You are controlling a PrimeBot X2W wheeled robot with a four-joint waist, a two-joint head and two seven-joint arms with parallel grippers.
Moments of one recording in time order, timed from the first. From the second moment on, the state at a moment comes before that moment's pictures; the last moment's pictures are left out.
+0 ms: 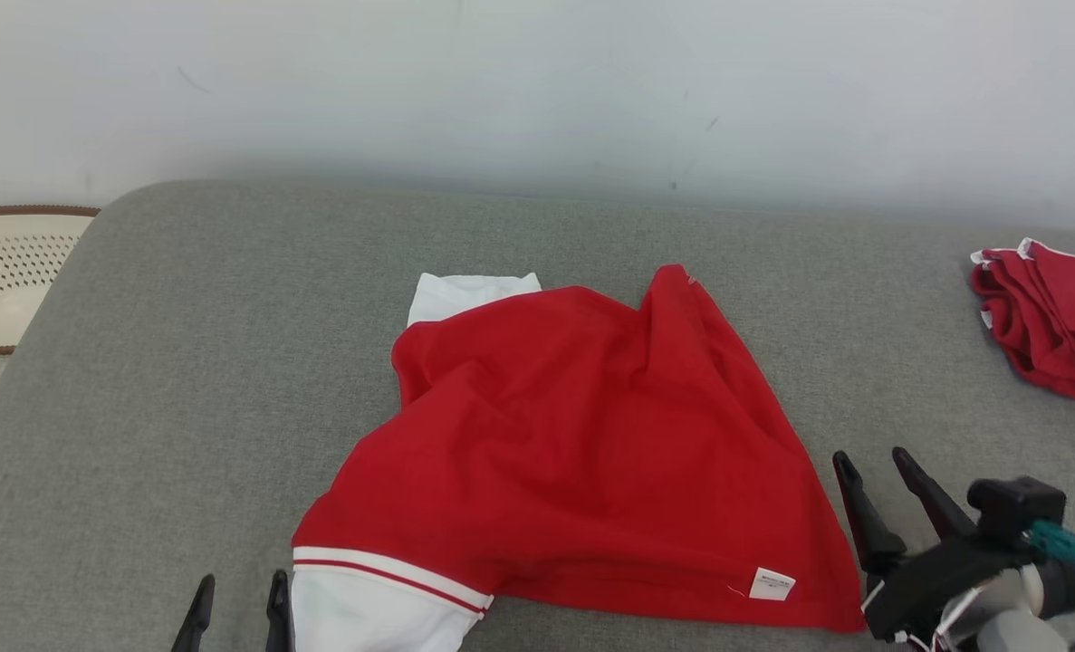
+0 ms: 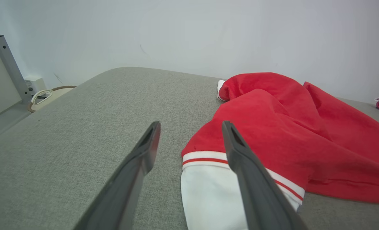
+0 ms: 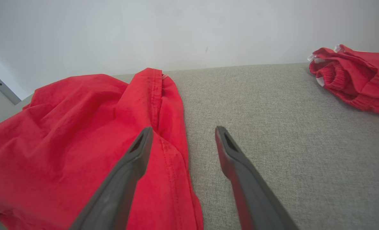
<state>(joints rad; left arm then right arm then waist) 0.07 0.06 0.00 0.00 -0.14 0.02 -0.26 -0.23 -0.40 0.43 0.36 0.56 0.13 -0.20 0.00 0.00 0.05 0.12</state>
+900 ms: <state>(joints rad) 0.01 0.05 -0.02 0.01 -0.15 0.02 -0.26 -0.64 -0.35 0.67 0.92 0.63 0.13 0.03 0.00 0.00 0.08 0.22</state>
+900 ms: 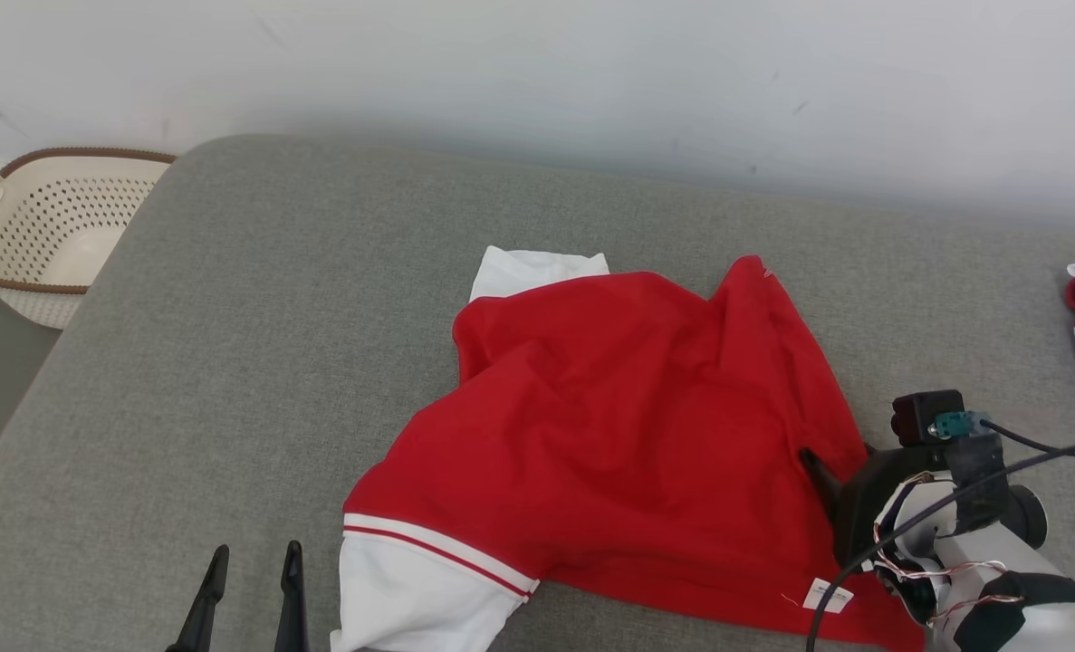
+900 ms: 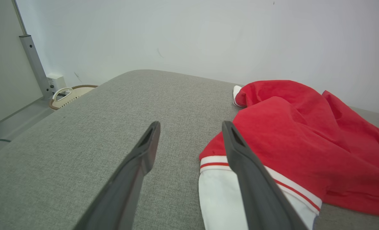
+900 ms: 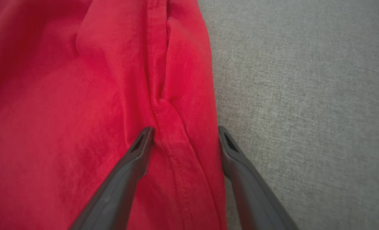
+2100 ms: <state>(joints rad) -0.03 0.05 -0.05 0.06 -0.17 0.03 -0.26 -0.93 -0.38 0.76 1.20 0.73 0.13 -0.20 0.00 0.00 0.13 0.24</state>
